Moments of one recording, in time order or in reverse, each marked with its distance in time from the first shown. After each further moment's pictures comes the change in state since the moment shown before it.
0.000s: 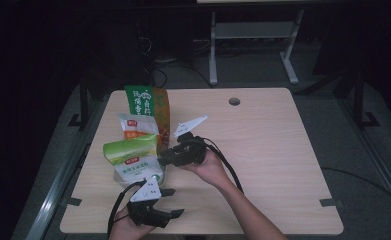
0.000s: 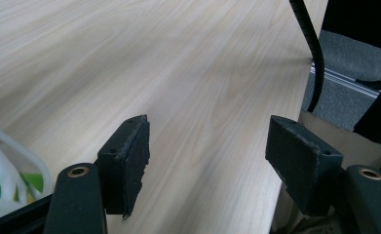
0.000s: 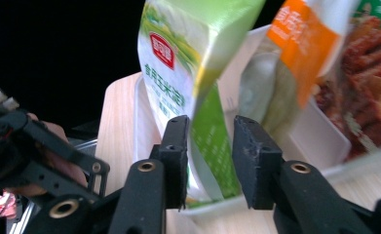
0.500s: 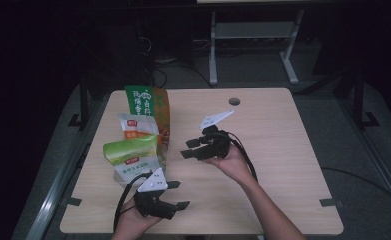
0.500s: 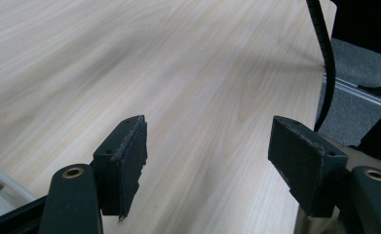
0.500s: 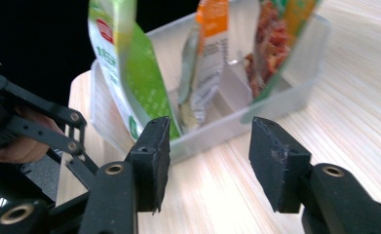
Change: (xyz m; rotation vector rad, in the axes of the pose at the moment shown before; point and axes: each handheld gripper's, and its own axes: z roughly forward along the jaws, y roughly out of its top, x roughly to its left) left arm 0.010 0.018 0.011 0.005 0.005 0.005; right arm -0.024 -0.019 -0.056 0.009 -0.113 0.069
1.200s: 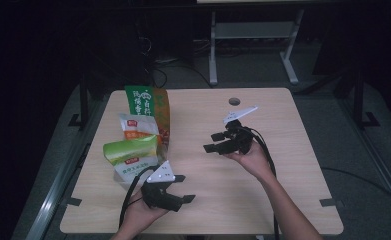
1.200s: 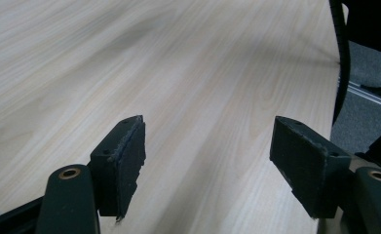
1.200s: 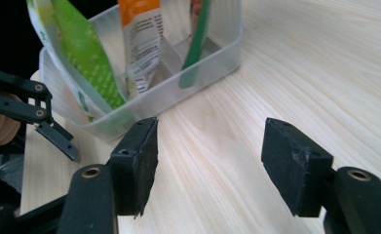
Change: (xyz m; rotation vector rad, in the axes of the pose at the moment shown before) left arm 0.011 0.013 0.017 0.013 -0.005 -0.015; right arm -0.034 -0.024 -0.044 0.015 -0.118 0.089
